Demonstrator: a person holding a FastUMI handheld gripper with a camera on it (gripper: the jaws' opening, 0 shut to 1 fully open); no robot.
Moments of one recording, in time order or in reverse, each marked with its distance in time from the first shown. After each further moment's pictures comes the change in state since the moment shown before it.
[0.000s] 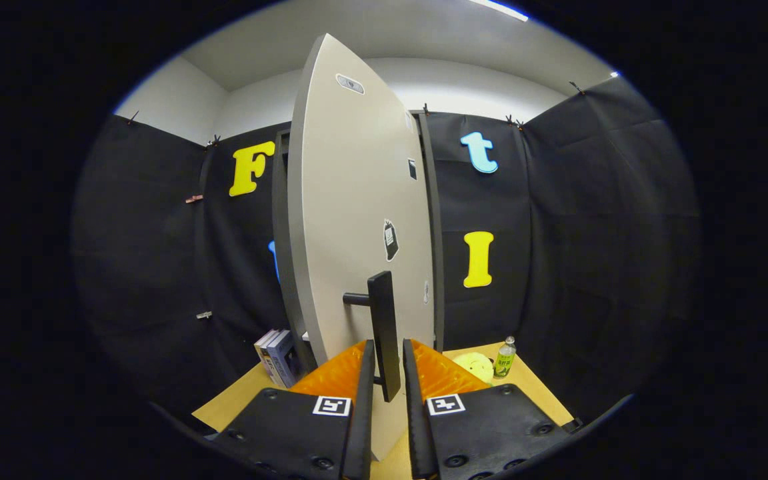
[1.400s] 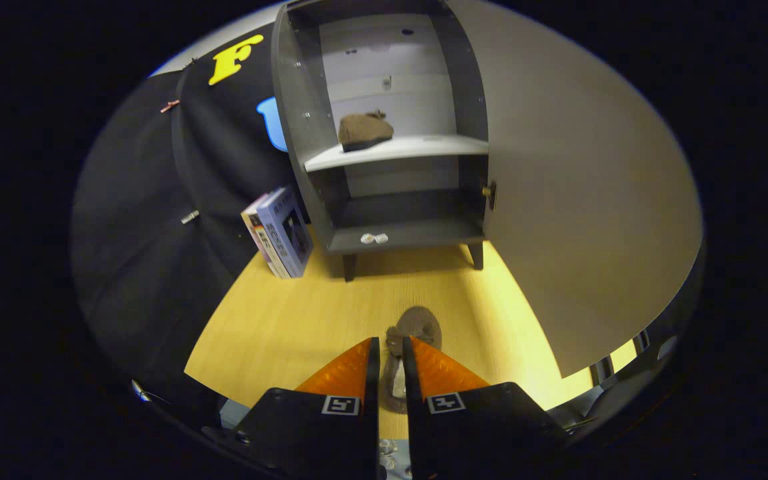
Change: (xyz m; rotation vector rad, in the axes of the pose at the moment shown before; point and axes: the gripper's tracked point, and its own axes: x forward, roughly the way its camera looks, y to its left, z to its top) arm 0.056 0.090 -0.345 0.047 0.640 -0.040
